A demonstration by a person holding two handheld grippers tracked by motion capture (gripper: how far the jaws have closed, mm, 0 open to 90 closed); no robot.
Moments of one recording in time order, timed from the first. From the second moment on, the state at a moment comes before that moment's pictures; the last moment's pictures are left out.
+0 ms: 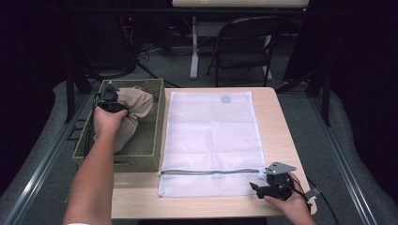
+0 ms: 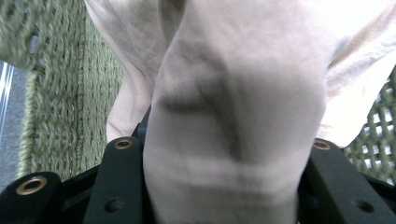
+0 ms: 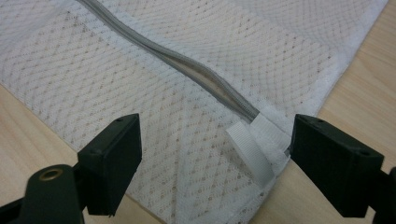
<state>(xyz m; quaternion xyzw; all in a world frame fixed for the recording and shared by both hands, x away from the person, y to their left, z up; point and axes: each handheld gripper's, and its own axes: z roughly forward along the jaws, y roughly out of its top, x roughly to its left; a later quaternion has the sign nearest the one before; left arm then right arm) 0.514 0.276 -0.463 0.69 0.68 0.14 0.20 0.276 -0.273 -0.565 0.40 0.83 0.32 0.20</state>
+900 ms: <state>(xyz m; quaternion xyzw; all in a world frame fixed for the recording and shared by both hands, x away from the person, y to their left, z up) 0.498 0.276 -0.397 0.71 0.66 0.16 0.21 0.279 -0.272 -0.564 0.40 0.84 0.32 0.19</state>
